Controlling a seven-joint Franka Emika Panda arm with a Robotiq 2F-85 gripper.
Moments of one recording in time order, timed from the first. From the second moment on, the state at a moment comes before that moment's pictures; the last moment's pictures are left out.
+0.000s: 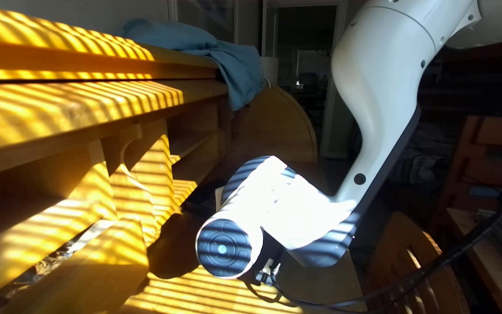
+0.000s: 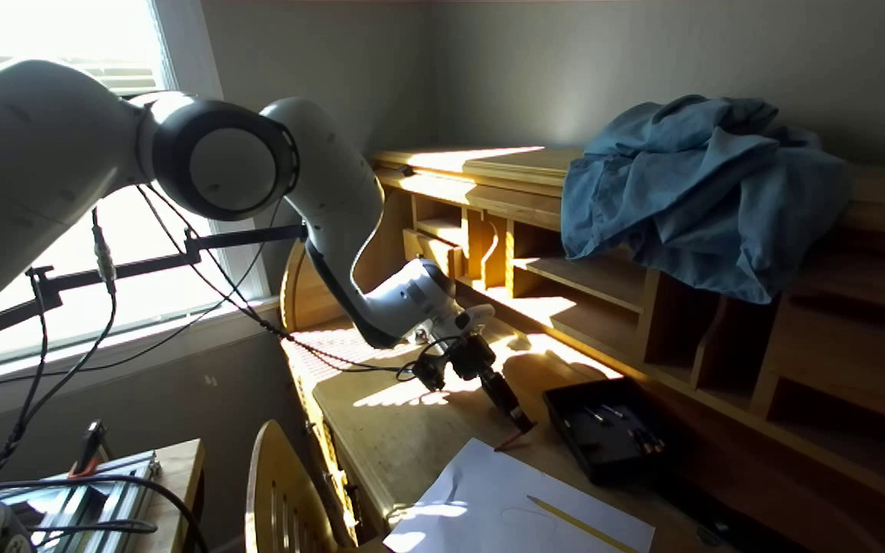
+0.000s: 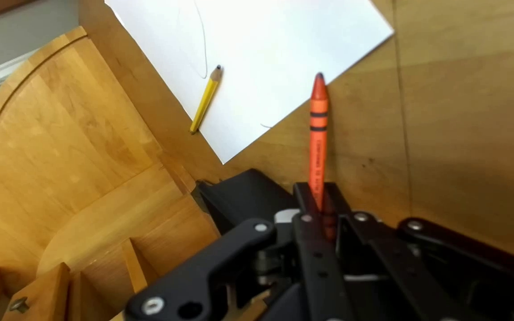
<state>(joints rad) 0.30 0.93 0.14 -1.58 -1.30 1.85 1.45</state>
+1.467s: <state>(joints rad) 0.29 0.72 0.14 -1.81 -1.31 2.04 1.61</state>
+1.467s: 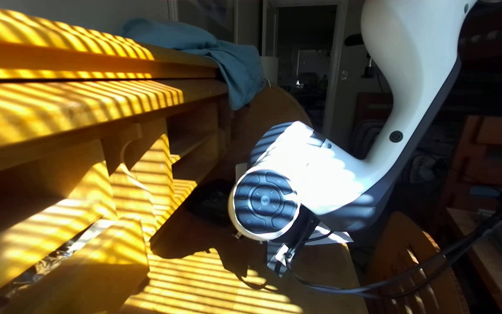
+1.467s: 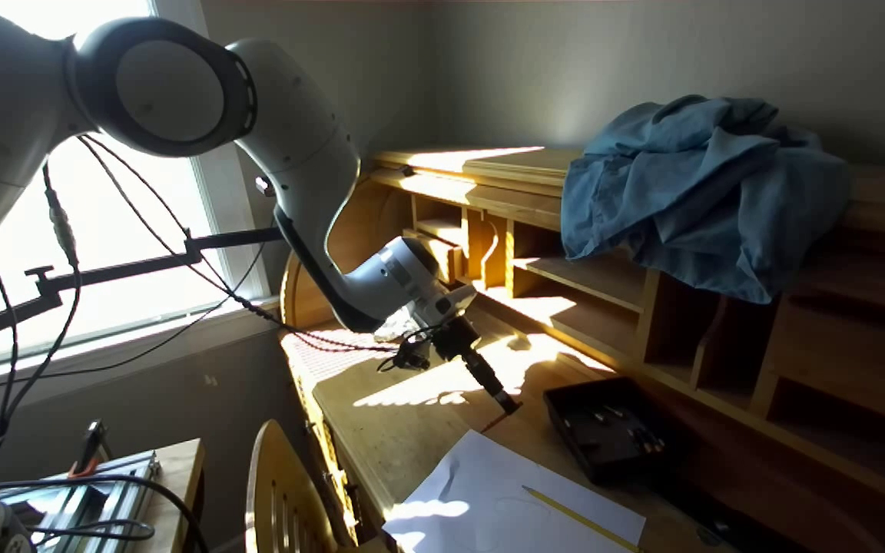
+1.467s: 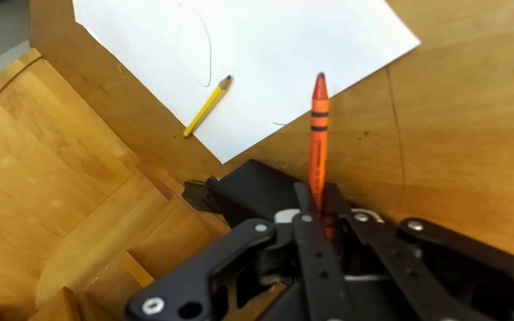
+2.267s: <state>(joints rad) 0.27 0.58 0.14 -1.99 -1.64 2.21 1.87</state>
